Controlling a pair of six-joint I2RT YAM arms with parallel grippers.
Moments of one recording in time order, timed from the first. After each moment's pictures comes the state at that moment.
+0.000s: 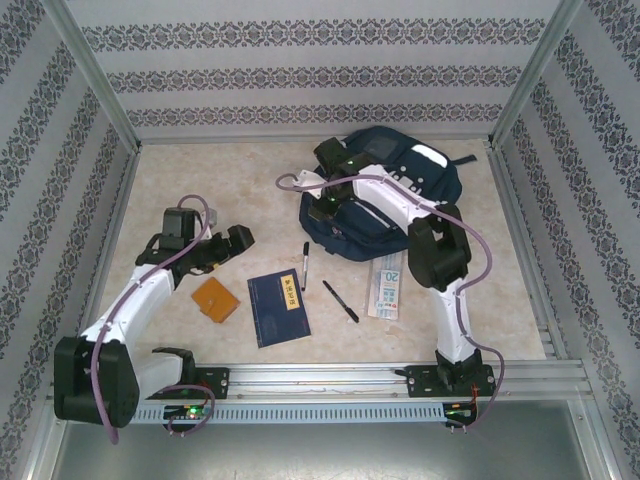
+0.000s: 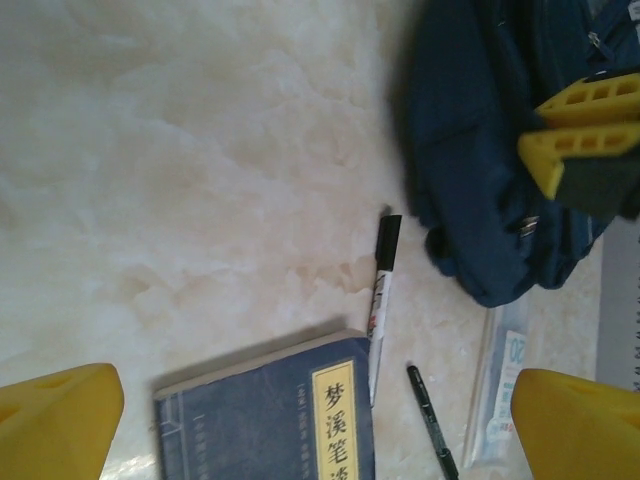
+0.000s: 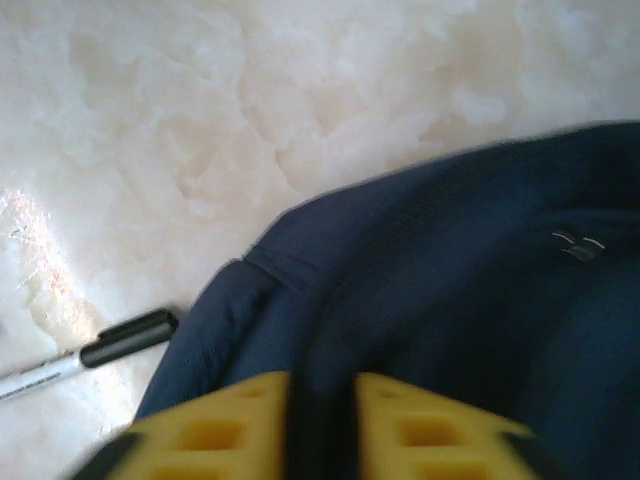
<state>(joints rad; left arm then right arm) -0.07 1.16 0.70 -0.39 0.50 -0.61 0.53 2.14 1.85 -0.85 -0.21 -0.54</state>
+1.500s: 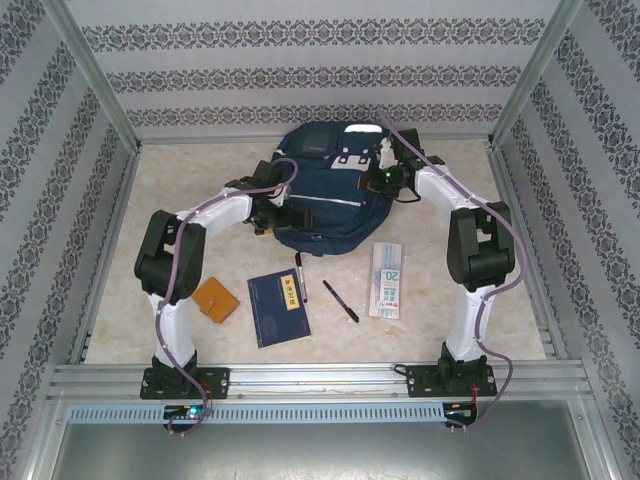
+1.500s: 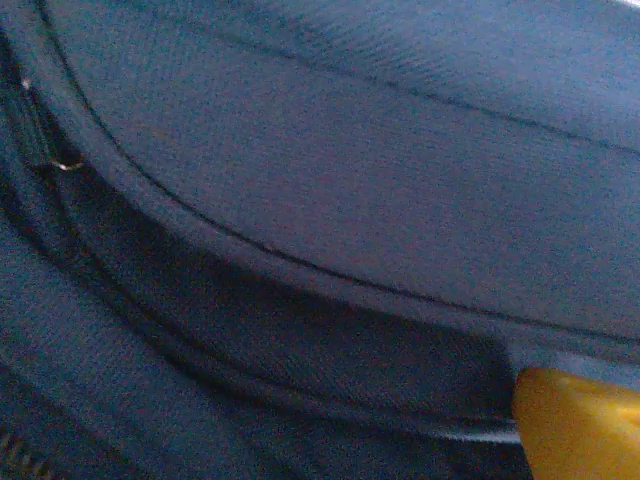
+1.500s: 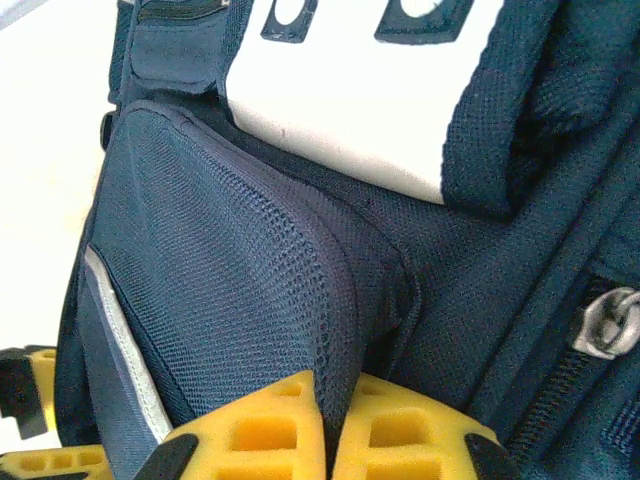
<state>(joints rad) -0.36 1.96 1.42 -0.61 0.27 -0.39 0.19 2.02 1.58 -0.50 -0.52 0.40</state>
